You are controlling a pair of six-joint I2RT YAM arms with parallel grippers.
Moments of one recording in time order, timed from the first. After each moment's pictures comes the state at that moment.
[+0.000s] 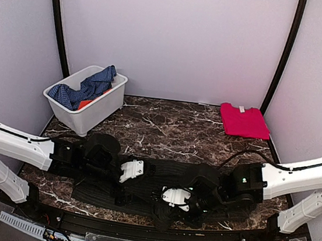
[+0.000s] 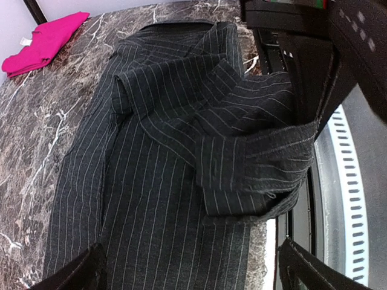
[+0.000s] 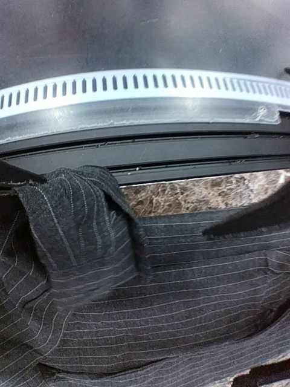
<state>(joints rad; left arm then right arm) -1.16 1.30 0.73 -0.07 0.18 0.25 1.38 1.35 0.92 -0.55 -0.11 -0.05</state>
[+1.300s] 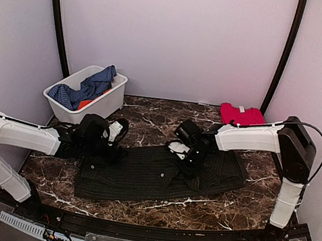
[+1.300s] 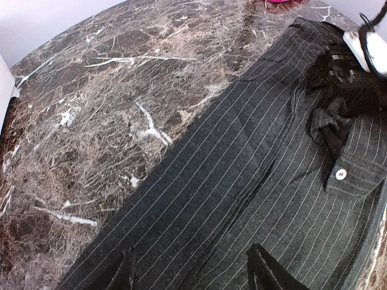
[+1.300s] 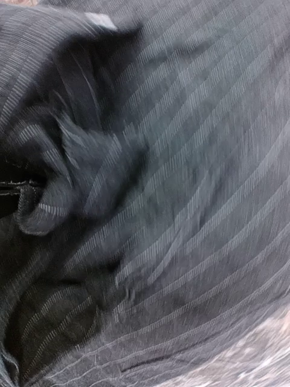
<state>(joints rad) -0.75 1.40 0.66 0.05 -0.05 -0.06 0.87 1.90 1.28 -0.65 0.02 -0.10</state>
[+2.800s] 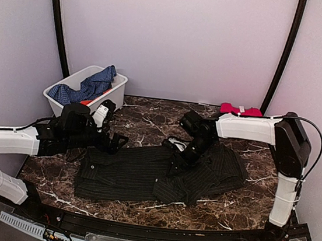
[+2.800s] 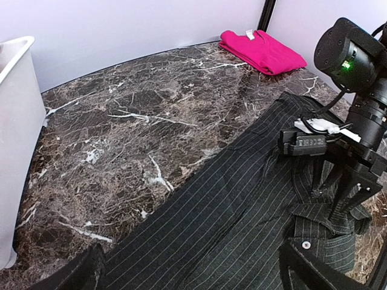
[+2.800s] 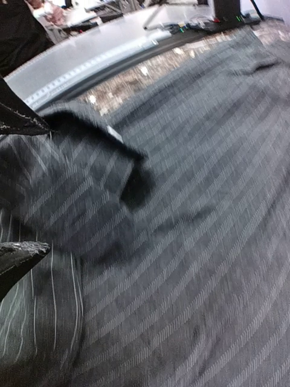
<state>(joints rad) -0.73 1.16 0.65 0.04 -0.06 -0.18 0.78 1.97 1.45 -0.87 -0.56 0.04</state>
